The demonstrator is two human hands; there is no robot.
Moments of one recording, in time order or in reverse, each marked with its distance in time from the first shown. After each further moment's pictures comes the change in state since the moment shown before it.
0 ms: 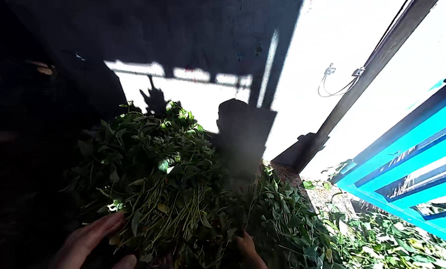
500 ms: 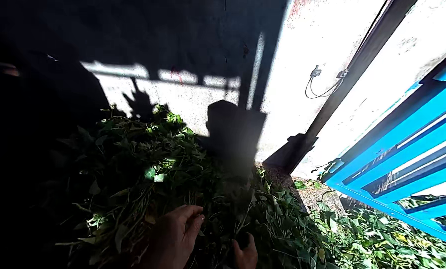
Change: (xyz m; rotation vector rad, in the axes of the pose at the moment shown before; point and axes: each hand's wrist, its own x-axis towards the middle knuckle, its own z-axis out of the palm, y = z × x) left_hand 0.084 -0.035 0.139 0.121 -0.207 -0.146; right_hand -0.070 -0.021 0.008 0.223 0.531 -0.437
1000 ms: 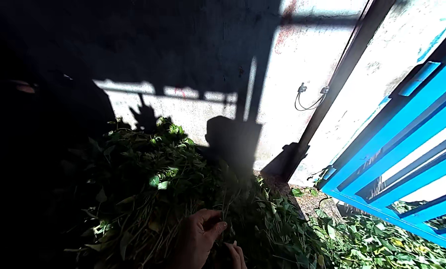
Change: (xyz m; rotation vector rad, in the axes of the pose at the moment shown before) left_hand 0.001 0.016 0.035 -0.487 0.005 -0.014; right_hand -0.075 -0.084 -0.007 0.000 0.122 -0.809
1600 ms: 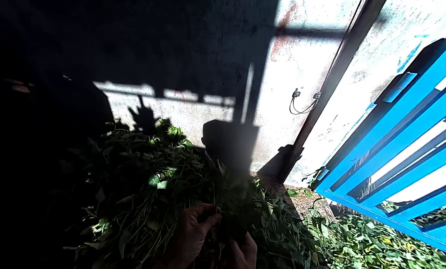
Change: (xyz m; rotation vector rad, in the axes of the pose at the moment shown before) left_hand -0.005 0.006 -0.011 -0.347 -0.019 -0.003; right_hand 0.059 -0.050 -0.024 0.786 0.000 0.473
